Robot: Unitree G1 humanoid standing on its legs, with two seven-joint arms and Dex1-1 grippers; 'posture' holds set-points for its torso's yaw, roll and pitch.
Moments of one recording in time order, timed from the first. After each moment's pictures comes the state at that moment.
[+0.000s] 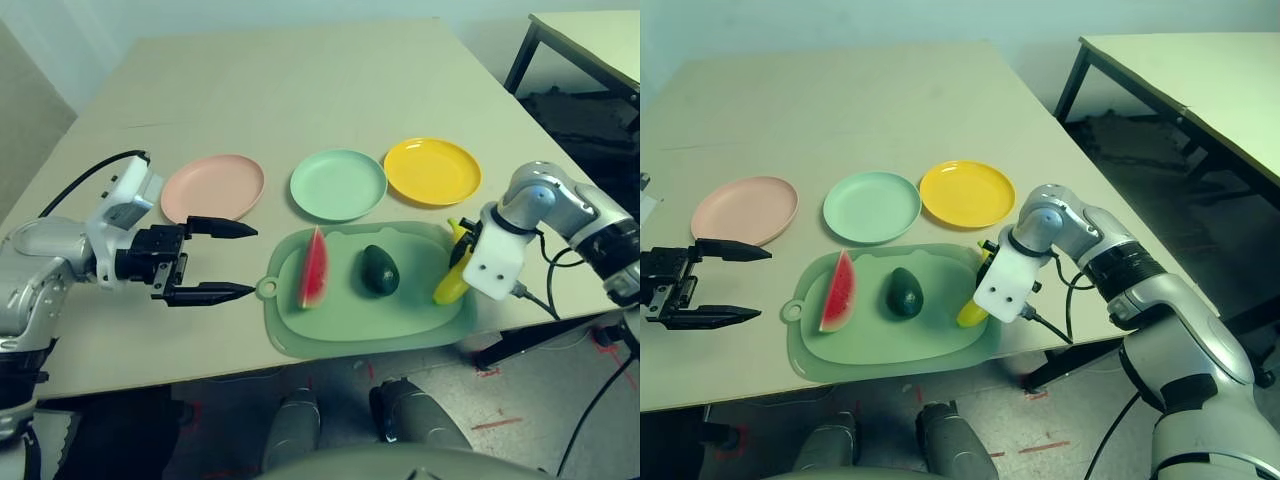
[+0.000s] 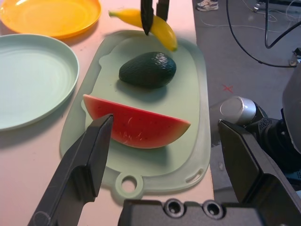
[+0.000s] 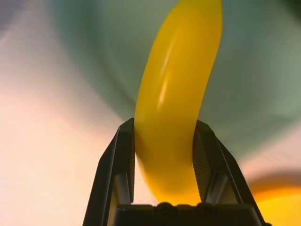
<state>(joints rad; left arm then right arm) -0.18 1.04 0.23 -0.16 -0.66 0.45 -1.46 -1.05 -0.76 0.68 0.56 -0.20 -0.73 1.60</state>
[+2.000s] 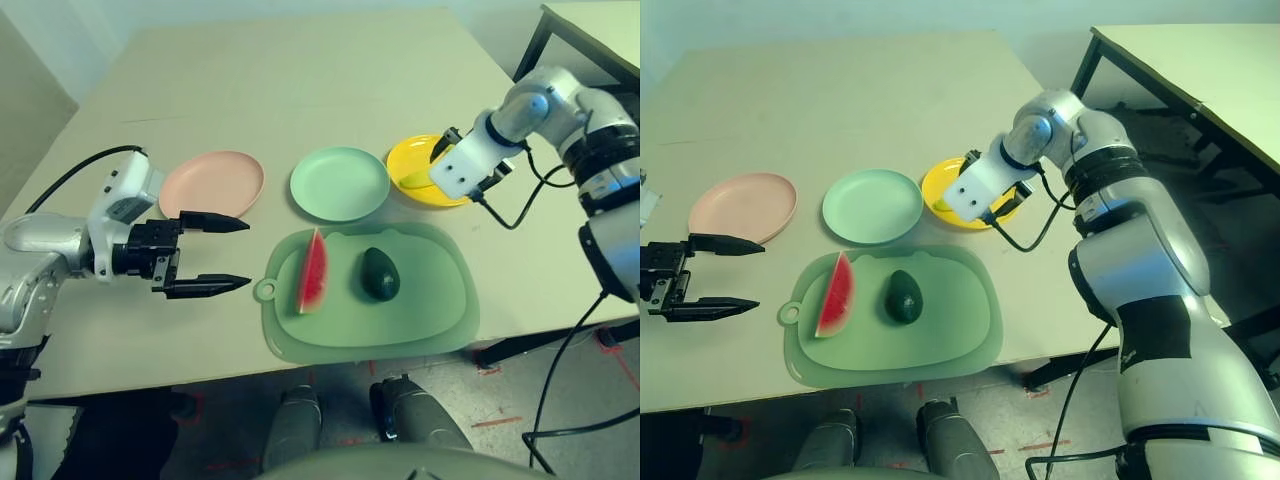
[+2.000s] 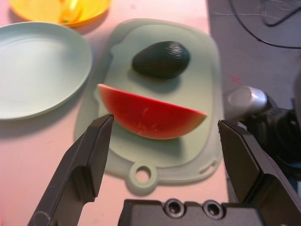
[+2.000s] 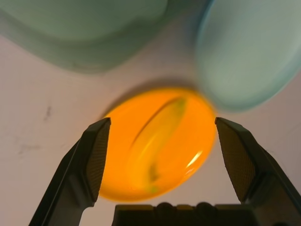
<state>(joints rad) -0.19 1.06 0.23 -0.11 -0.63 0.38 -1.54 -1.40 -0.62 0.62 0.88 -0.22 -0.92 1.58</state>
